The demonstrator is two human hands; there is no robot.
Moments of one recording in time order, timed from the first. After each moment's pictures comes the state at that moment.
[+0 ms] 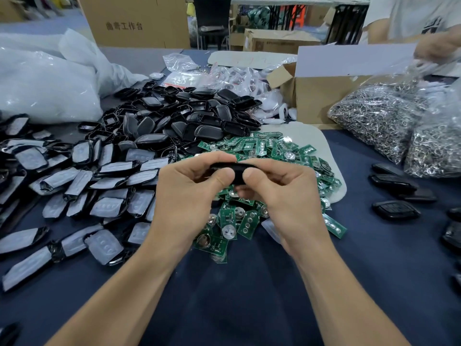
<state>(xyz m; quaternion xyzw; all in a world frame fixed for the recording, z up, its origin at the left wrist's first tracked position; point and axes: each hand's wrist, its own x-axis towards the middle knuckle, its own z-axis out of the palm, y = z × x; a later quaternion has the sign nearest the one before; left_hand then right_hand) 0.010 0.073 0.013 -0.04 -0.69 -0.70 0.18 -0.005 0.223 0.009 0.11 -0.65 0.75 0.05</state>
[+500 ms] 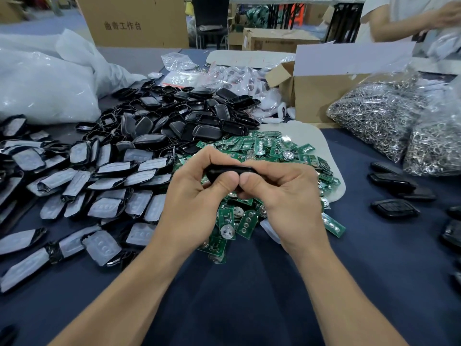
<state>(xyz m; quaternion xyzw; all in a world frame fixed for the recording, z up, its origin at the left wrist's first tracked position) 0.012 0.077 0.008 -0.11 -0.70 -0.69 0.15 -0.003 0.224 0.011 0.14 -0.67 0.72 0.08</state>
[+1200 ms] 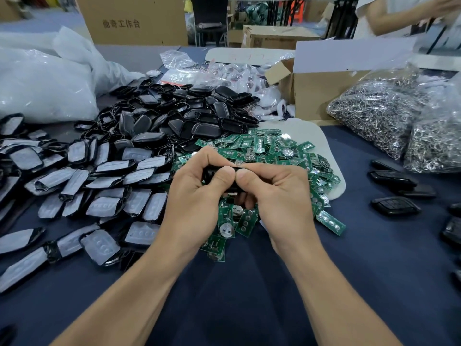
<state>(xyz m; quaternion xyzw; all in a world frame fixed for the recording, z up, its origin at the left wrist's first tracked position) 0.011 0.084 0.005 -0.08 -0.69 -0.70 0.15 0.001 0.213 0.010 0.11 -0.67 0.73 0.07</state>
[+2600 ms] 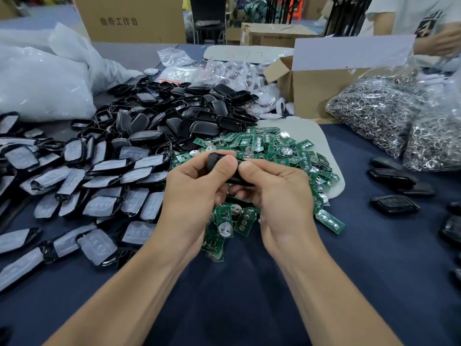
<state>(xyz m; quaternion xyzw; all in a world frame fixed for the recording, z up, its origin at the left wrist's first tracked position) 0.006 0.088 0.008 0.02 -0.60 -0.80 0.09 0.001 0.207 0.015 0.00 -0.58 0.82 0.00</state>
